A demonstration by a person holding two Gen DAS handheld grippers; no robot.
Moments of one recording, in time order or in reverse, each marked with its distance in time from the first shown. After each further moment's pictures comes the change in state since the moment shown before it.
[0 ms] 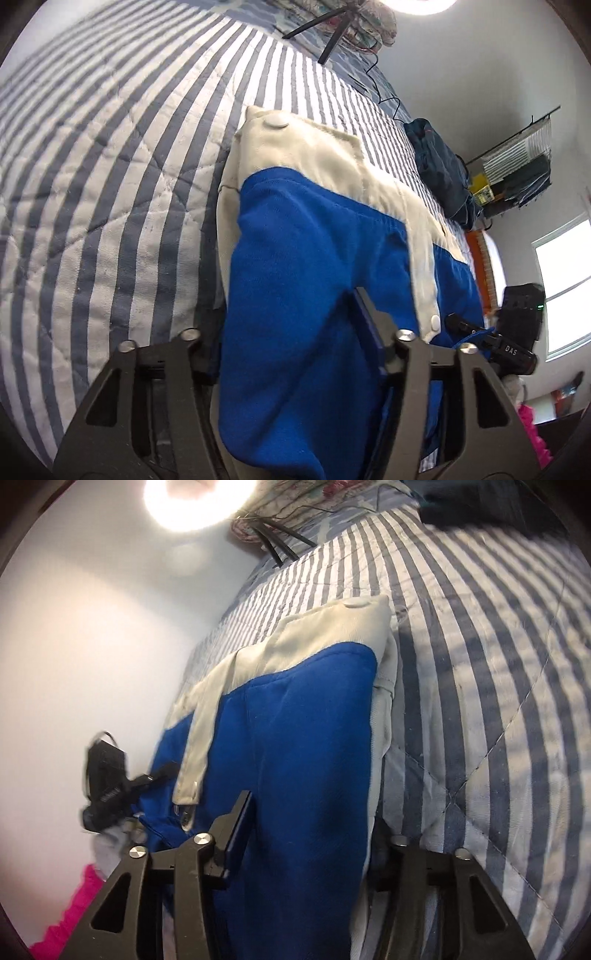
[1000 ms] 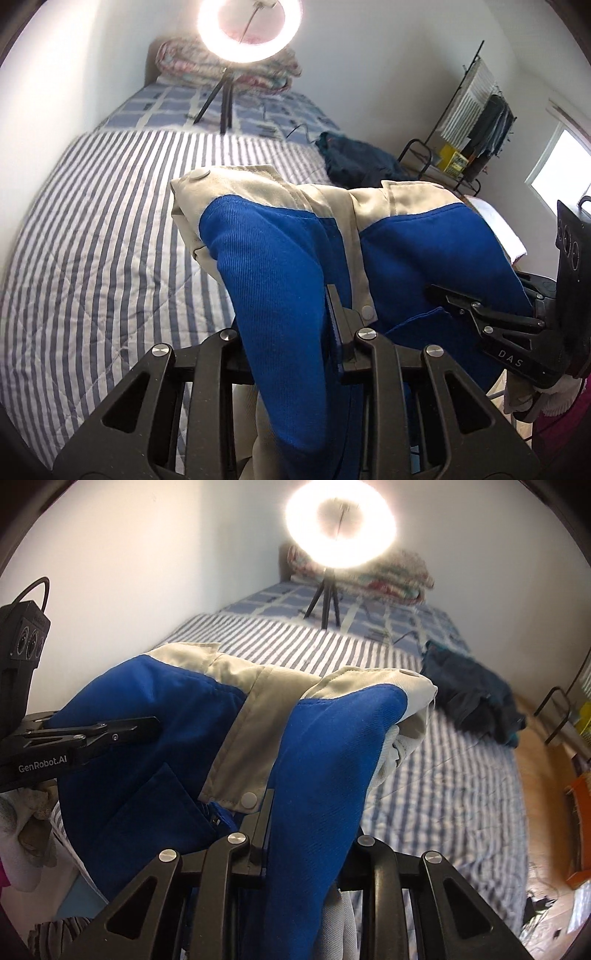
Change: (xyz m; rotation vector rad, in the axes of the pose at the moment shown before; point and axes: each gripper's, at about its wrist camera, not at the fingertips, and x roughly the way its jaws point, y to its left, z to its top) left arm -0.126 -0.162 -0.093 0.339 -0.195 0.026; right arm -0.106 0.181 -0.057 -0.494 -0.140 -0.558
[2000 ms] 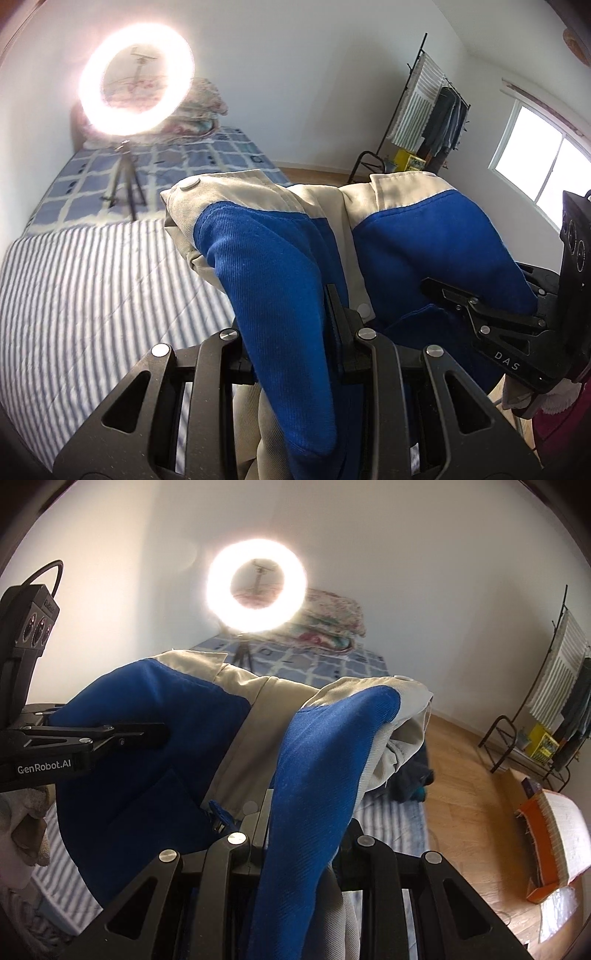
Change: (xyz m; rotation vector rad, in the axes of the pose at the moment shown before) left arm 0.067 -0.140 0.145 0.165 -0.067 -0.123; right arm -0.050 -0.145 0.074 0.027 -0.140 -0.198
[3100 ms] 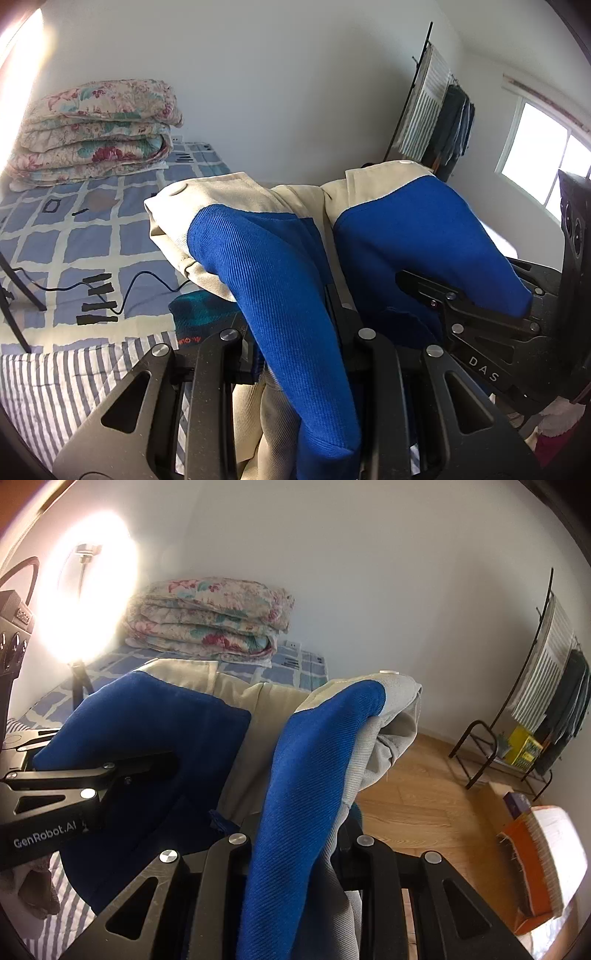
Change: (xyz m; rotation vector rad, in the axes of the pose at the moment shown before) left arm 0.372 0.013 0.176 0.050 -0.039 -0.025; right arm 0.320 -0.224 0.108 0.066 -0.009 -0.127
